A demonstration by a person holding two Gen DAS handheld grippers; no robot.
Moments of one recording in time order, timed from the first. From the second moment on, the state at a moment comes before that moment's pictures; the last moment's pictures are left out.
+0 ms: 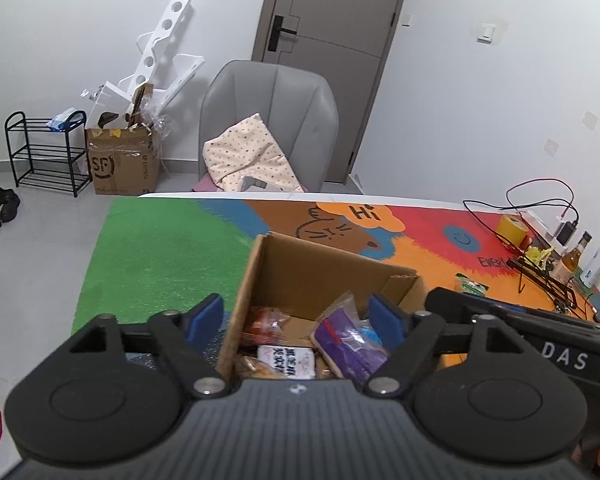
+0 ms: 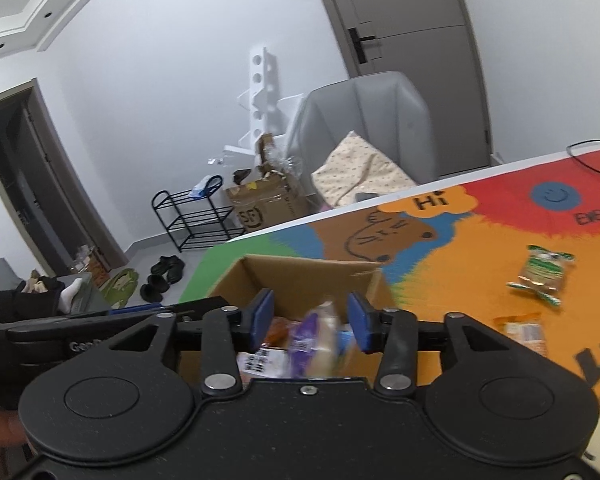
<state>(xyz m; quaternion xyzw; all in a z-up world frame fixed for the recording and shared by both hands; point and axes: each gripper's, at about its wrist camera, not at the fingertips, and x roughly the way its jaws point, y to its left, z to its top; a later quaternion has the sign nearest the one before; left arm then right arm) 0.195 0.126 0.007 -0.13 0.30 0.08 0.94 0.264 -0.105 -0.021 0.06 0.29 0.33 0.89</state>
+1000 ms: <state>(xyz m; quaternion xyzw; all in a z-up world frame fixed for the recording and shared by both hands) 0.217 0.018 0.000 -0.09 0.33 -0.01 0.94 0.277 -0.238 -0.050 0.11 0.31 0.23 0.92</state>
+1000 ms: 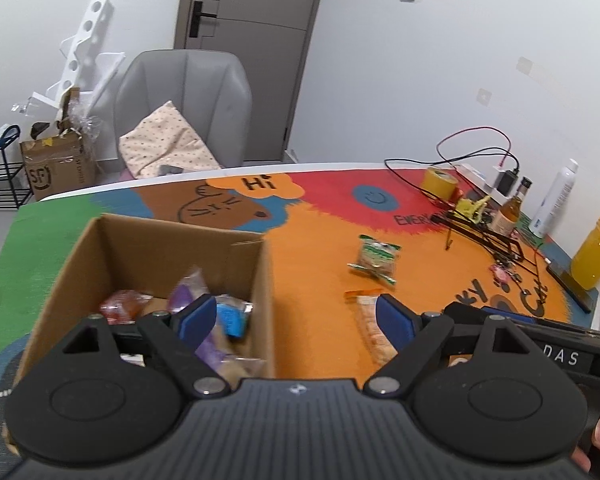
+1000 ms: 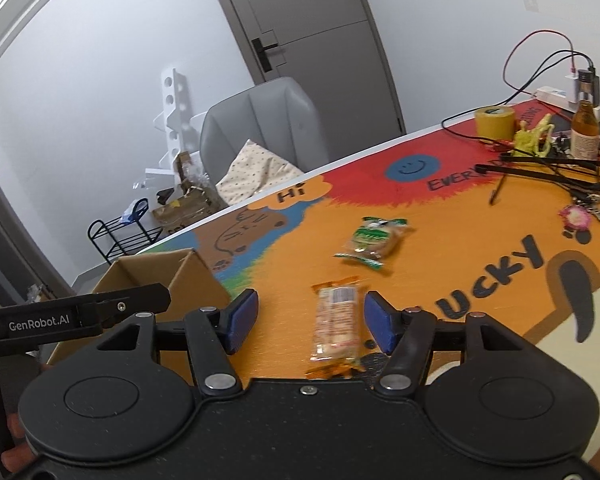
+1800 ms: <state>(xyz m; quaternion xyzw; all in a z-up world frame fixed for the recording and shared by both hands) 0.263 -0.054 -0.036 -0.08 0.37 -0.03 0.93 0.300 -0.303 -0.079 0.14 0.33 0.19 0.91</state>
